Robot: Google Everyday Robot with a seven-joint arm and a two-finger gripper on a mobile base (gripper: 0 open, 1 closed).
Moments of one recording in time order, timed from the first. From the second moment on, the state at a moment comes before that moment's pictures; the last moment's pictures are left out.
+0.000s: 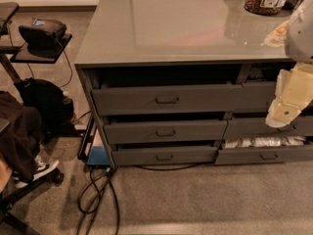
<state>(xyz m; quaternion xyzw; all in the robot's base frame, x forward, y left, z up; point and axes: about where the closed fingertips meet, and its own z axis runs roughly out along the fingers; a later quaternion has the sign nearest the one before) 0.438 -0.216 0.977 -0.60 0.78 -0.03 0.16</state>
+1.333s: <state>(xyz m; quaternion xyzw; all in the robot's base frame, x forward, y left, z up) 0.445 -0.148 0.753 -0.54 0.83 0.09 0.14</state>
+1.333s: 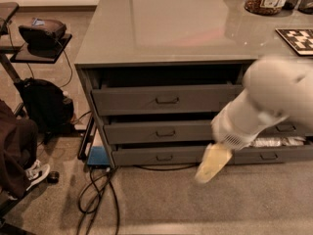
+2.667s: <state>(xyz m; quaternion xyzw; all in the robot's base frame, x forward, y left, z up) 0.496 -0.142 0.613 -0.48 0.83 0.13 0.26</state>
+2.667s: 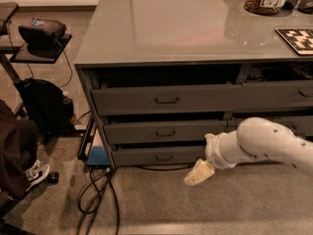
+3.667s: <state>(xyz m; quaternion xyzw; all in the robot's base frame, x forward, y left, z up) 0.520 -0.191 0.582 -0.52 0.80 -0.05 0.28</state>
